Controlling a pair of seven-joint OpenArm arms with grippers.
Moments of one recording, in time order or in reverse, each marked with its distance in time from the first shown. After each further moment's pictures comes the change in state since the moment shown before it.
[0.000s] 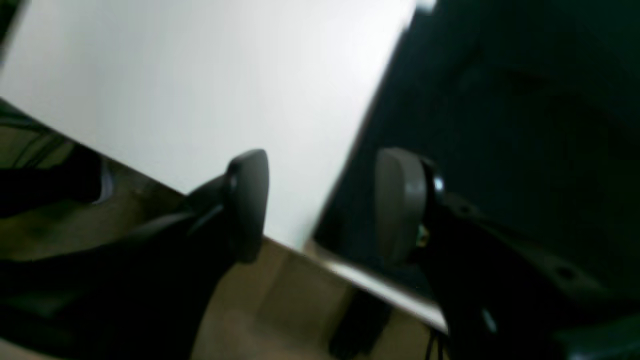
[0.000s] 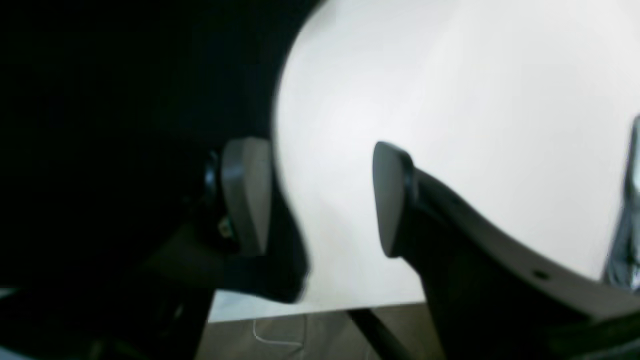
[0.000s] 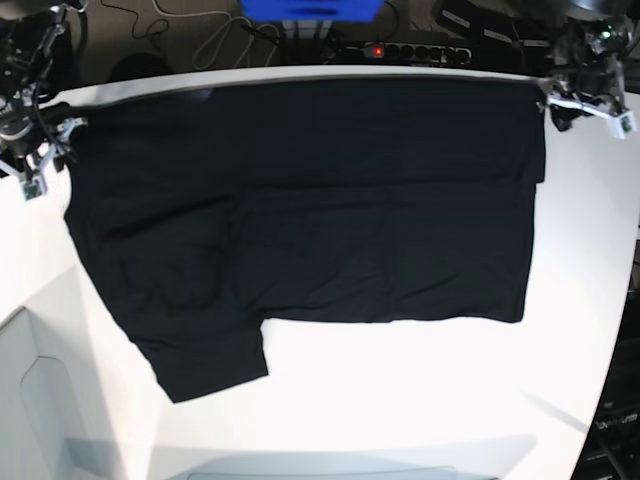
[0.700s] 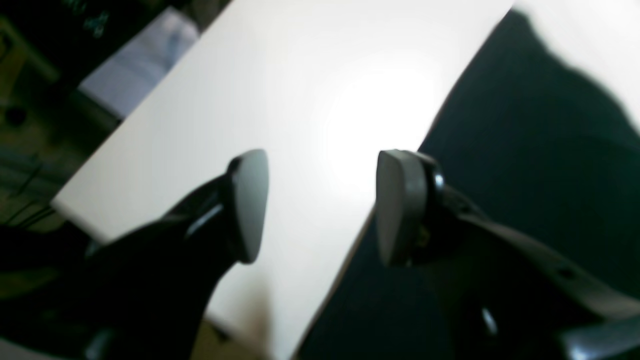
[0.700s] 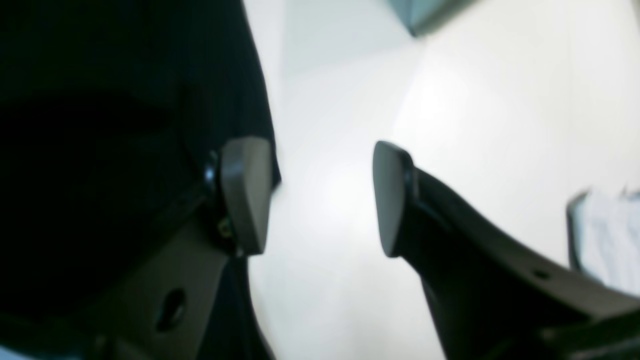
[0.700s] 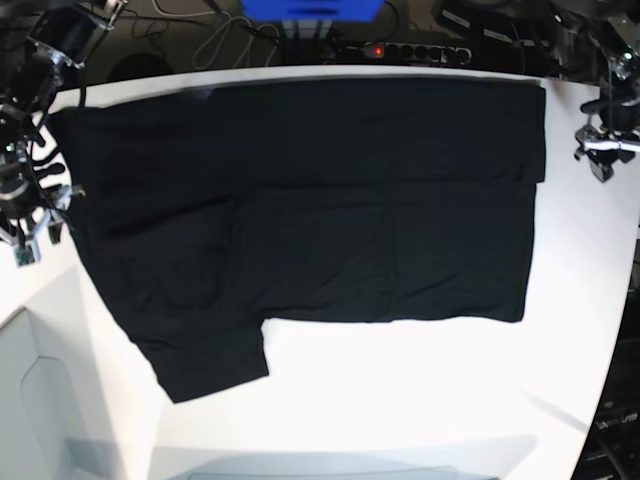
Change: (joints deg) left arm -12.3 0.2 -6.5 1.0 0.4 0.0 0.2; right arm 15.8 -0.3 -3.3 -0.5 -0.7 0.0 -1.1
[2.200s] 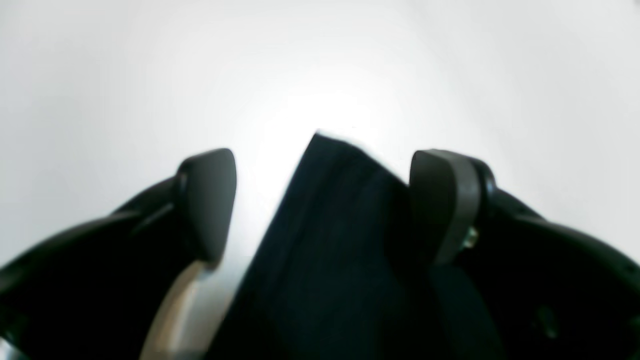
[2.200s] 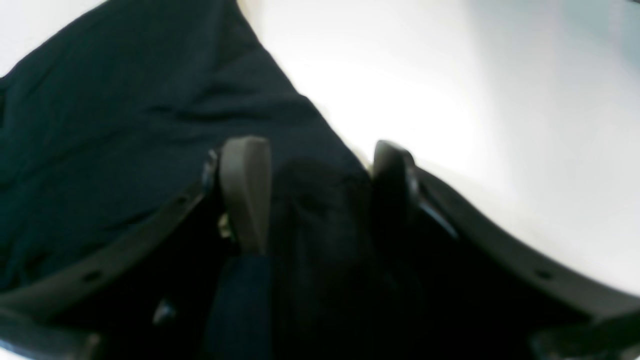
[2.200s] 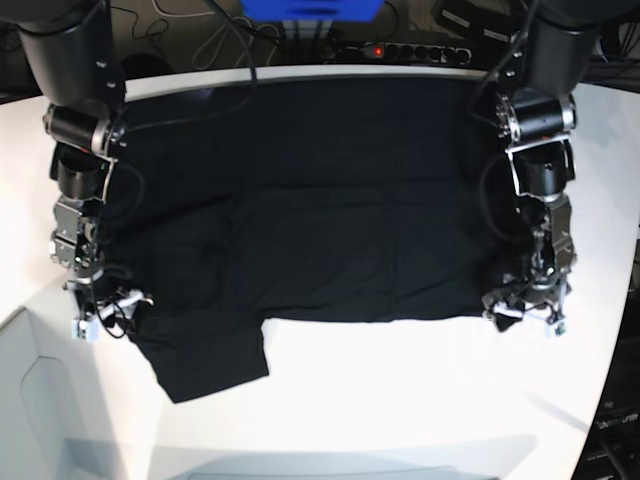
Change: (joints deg) left arm -53.8 -8.7 43.6 -78.5 13.4 0.4 -33.3; right arm 35.3 0.4 -16.3 -76.4 0.8 -13.8 45.8
